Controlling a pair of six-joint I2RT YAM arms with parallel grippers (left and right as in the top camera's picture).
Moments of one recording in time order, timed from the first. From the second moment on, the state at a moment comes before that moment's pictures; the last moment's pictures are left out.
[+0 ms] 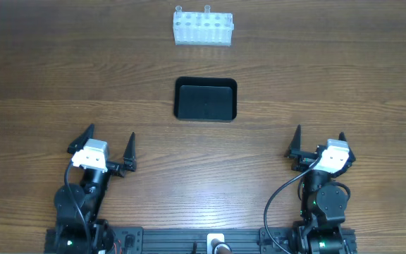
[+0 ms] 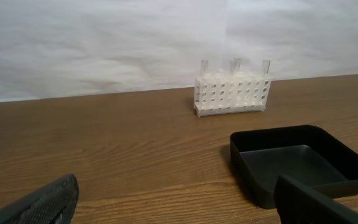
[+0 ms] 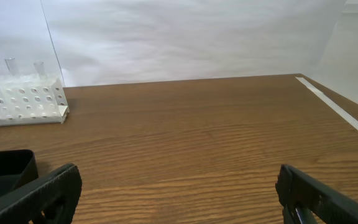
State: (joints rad) left arm -0.05 0.01 0.01 -0.06 0.15 0.00; right arm 0.07 0.02 0.01 -0.05 0.27 0.00
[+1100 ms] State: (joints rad) left arm -0.11 1.07 0.25 0.77 0.10 0.00; right arm 0.07 0.02 0.01 -0.05 0.26 0.00
